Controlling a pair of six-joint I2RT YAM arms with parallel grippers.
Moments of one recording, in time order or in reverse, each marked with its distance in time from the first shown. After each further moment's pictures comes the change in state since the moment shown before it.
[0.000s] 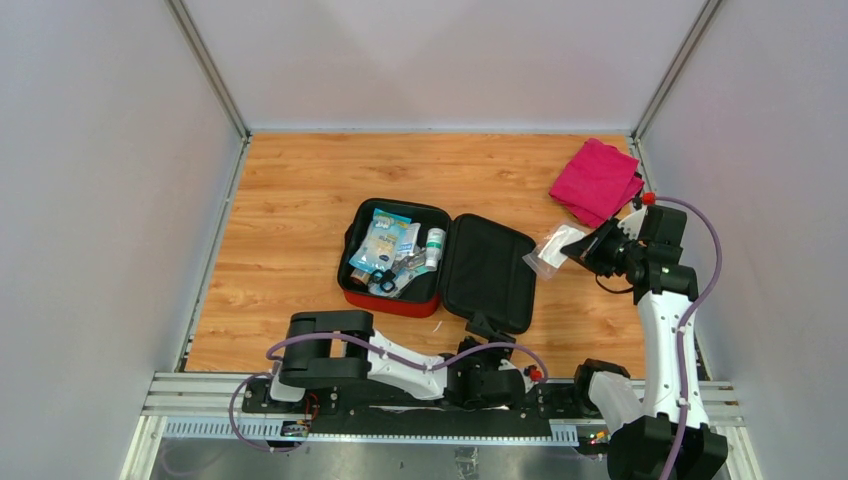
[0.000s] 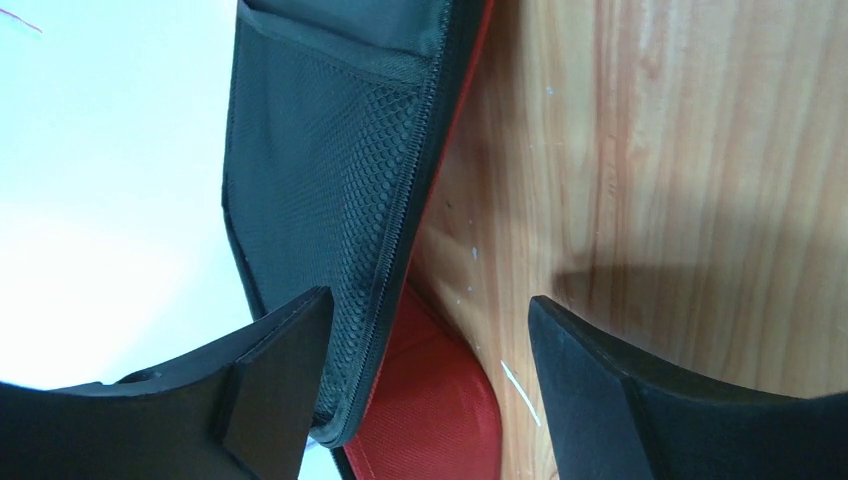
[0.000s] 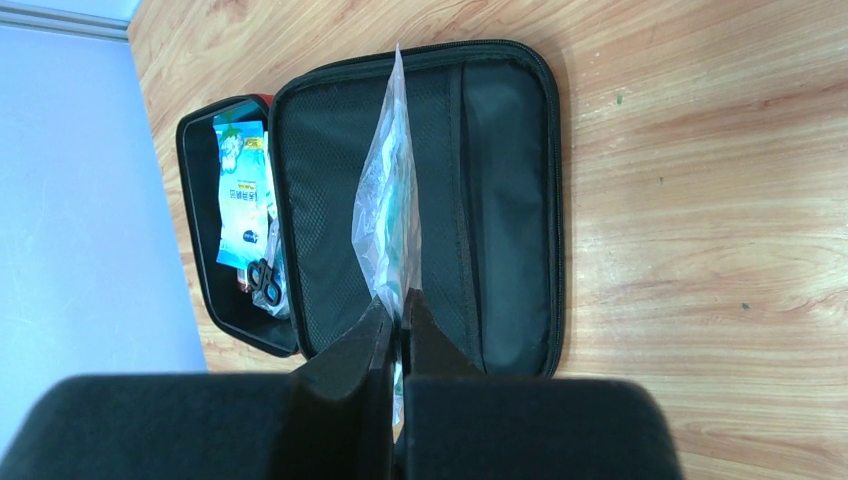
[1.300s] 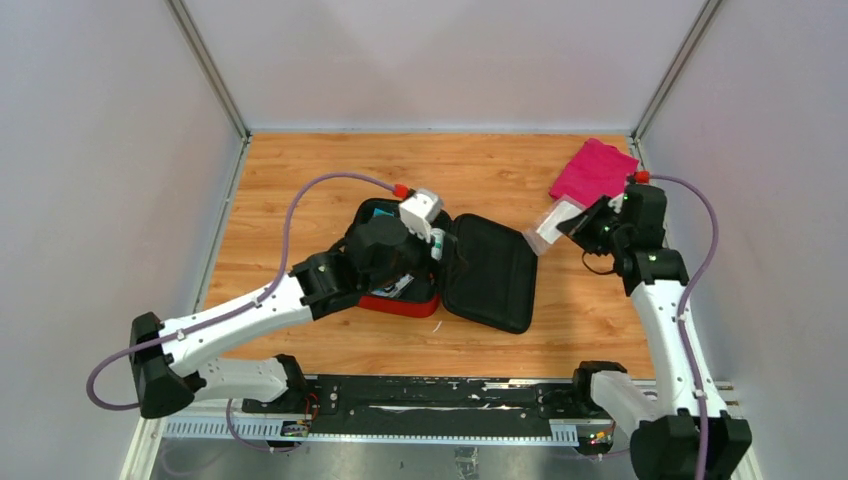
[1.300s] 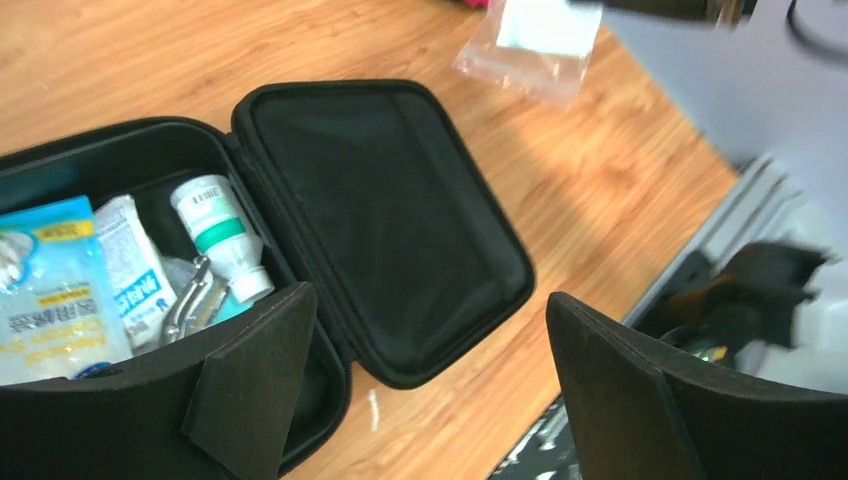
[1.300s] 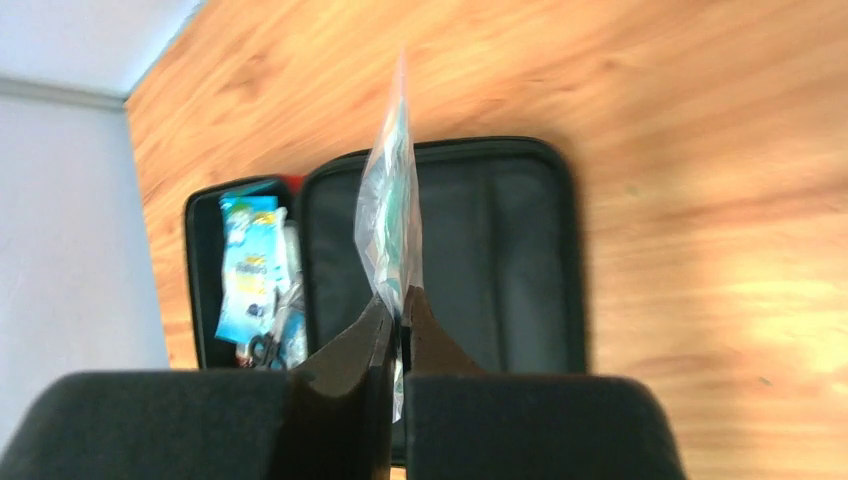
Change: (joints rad) left arm 0.613 -0.802 -0.013 -0.186 0.773 -1.061; right arm 0.298 0.034 0.077 0.166 0.318 0.160
